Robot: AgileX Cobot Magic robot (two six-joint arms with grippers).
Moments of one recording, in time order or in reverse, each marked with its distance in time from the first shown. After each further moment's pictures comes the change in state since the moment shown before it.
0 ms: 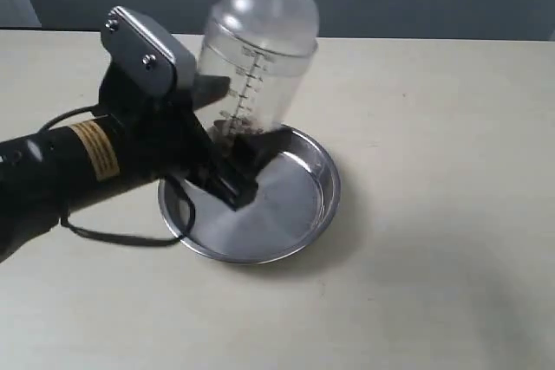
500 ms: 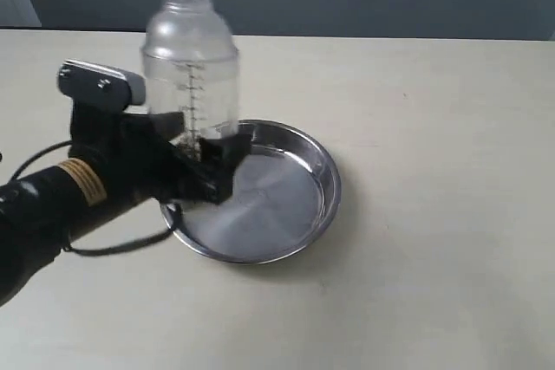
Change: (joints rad) left arm -0.005 0.096 0.128 -0.230 -0.188 -0.102; right arm 0.000 0.000 0.000 0.000 0.000 0.000
